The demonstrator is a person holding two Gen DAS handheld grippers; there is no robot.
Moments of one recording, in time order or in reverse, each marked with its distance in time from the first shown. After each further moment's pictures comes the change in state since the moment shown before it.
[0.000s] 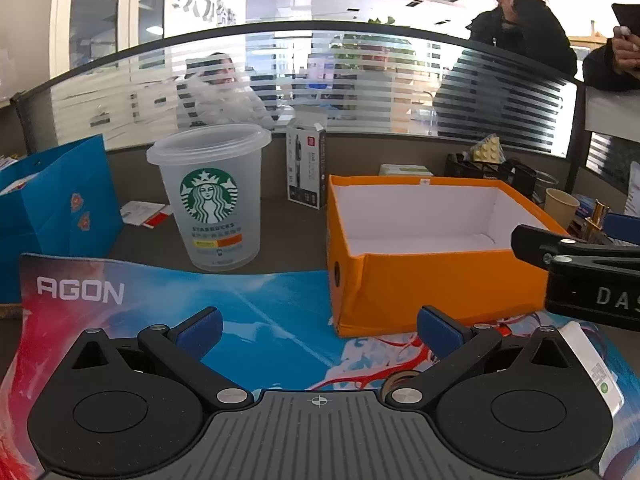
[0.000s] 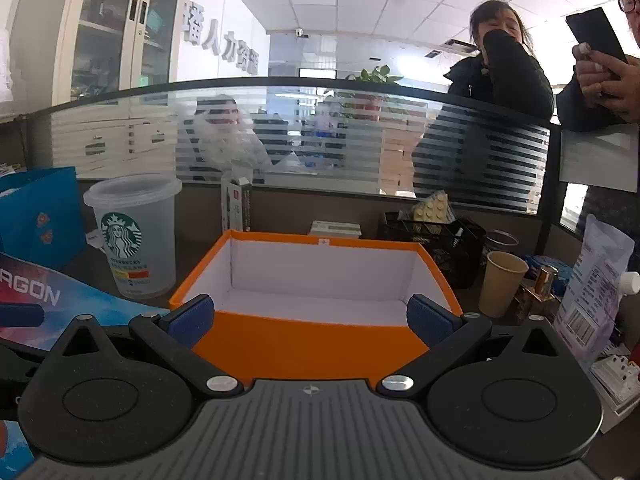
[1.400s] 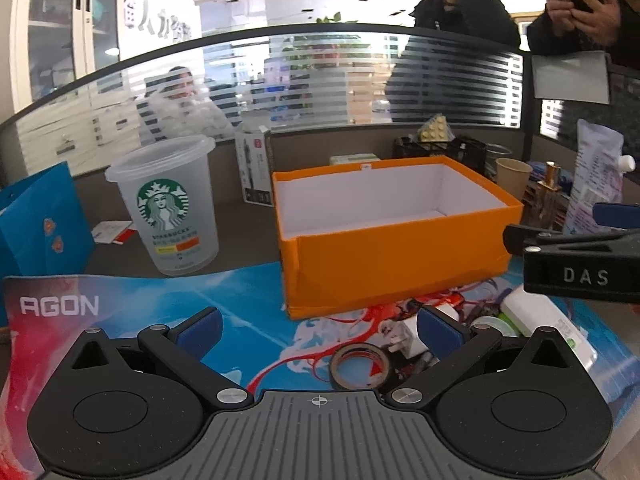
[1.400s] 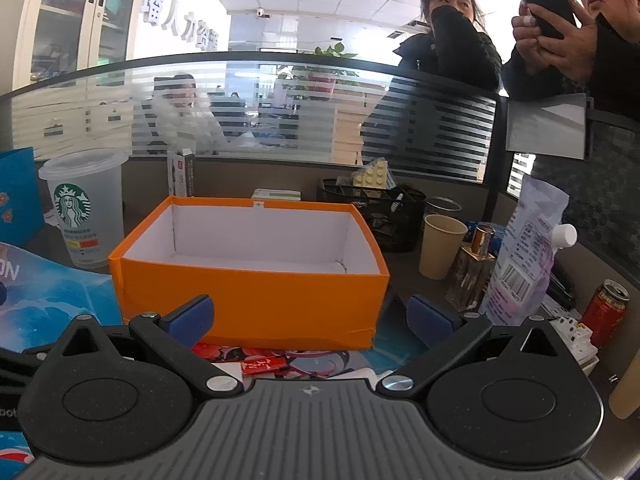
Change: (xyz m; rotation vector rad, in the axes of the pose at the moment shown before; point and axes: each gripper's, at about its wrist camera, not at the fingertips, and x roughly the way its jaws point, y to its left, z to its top) left arm -0.023 -0.040 -0.018 0.118 -0.010 -0.073; right arm -0.020 -0.034 -0.025 0.014 0.063 -0.135
